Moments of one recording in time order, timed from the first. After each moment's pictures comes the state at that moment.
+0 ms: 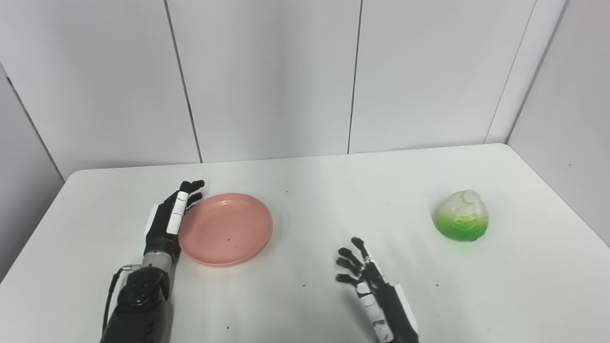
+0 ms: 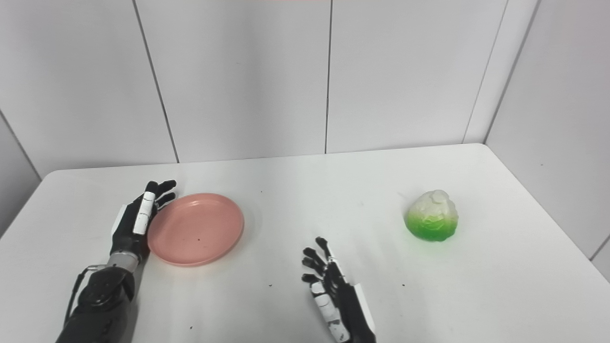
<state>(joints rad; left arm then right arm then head) -0.61 0.12 0.01 0.81 -0.06 -0.23 -0.01 0.12 0.07 0.17 -0.06 -0.09 -0.21 0.01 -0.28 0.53</state>
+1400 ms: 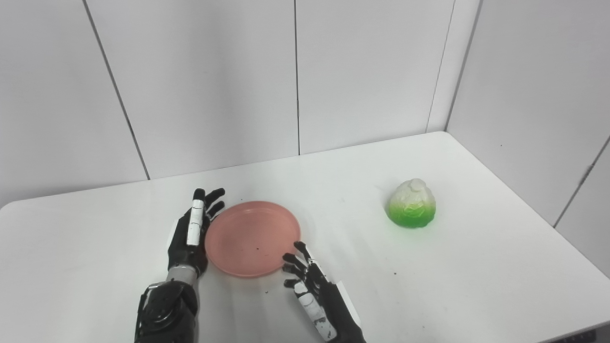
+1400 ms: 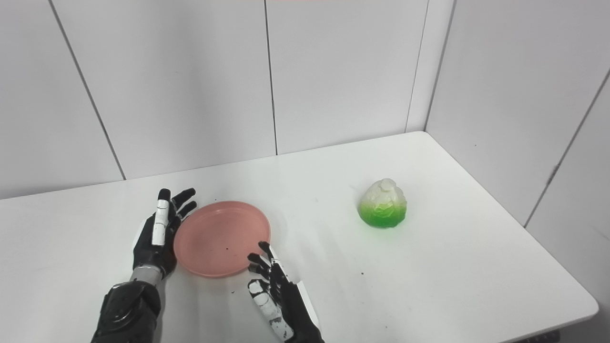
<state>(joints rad) -0.59 -0.05 0.04 0.68 -0.17 -0.06 -0.09 0.10 0.14 0.22 -0.05 -0.16 -0.15 -0.06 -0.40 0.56</state>
